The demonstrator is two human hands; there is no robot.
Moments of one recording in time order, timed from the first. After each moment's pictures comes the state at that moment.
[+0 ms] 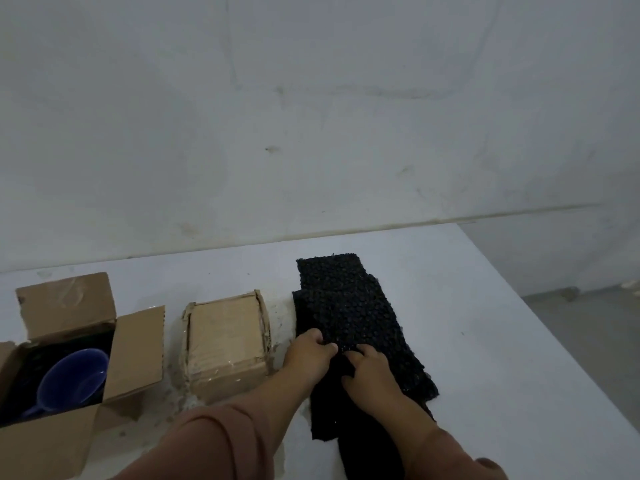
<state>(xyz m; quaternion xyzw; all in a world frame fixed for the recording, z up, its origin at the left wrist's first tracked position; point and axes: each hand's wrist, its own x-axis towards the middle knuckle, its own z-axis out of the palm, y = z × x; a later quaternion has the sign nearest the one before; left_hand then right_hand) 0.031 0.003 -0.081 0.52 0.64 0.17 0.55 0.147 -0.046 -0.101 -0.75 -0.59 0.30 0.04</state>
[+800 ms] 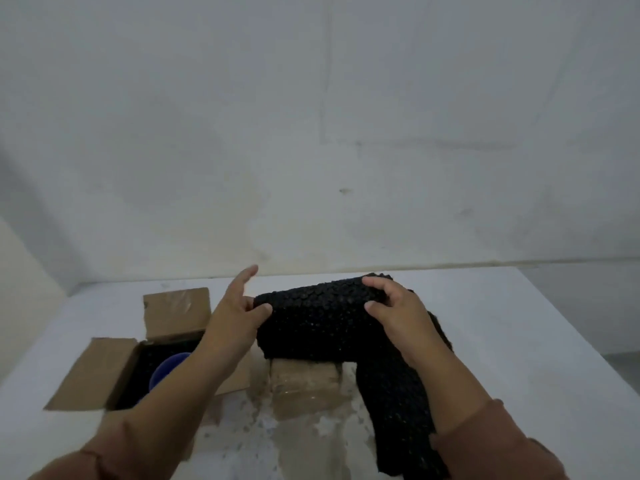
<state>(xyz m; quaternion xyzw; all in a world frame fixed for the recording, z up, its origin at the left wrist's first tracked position) -0.166 0.023 0.035 0.50 0.60 0.41 0.47 0.077 0.012 0.040 -0.61 -0.54 0.39 0.41</state>
